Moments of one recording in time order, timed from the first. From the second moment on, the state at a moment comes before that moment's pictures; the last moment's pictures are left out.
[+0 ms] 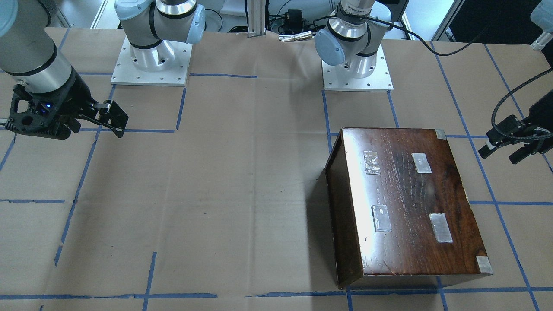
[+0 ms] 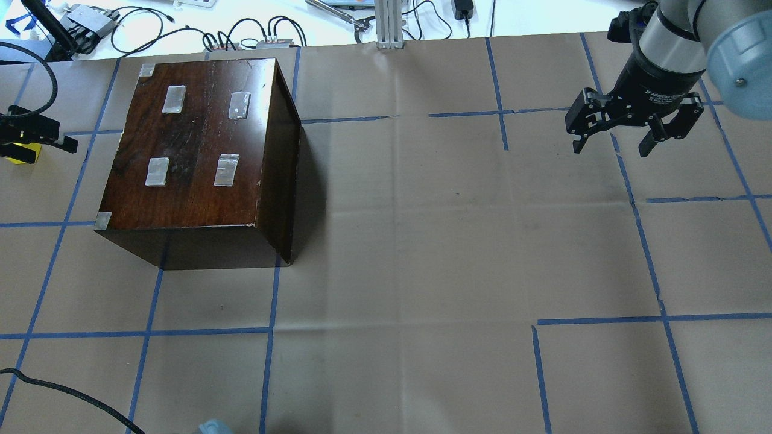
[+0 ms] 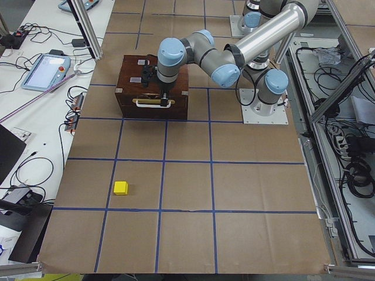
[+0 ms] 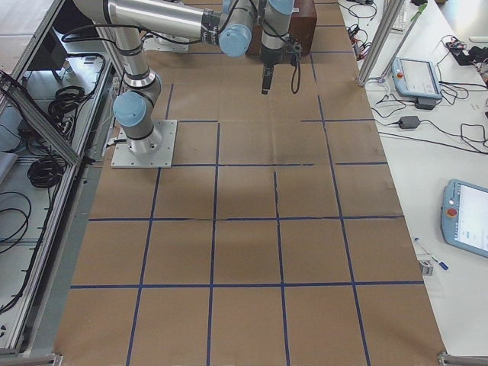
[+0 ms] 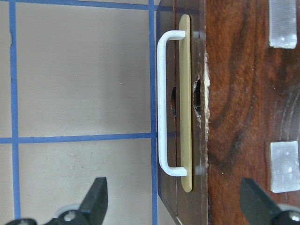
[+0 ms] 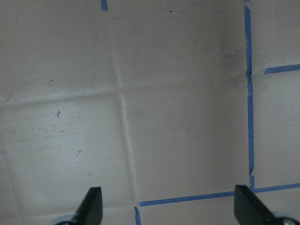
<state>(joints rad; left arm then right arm) -0.90 -1.71 -1.63 -1.40 1.25 0.64 1.43 -1.52 1.65 -1.63 -1.57 -0.02</state>
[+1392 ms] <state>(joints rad) -0.92 -1.89 -1.63 -1.28 1.21 0.63 1.43 -1.52 1.65 -1.63 -1.57 -0.02</state>
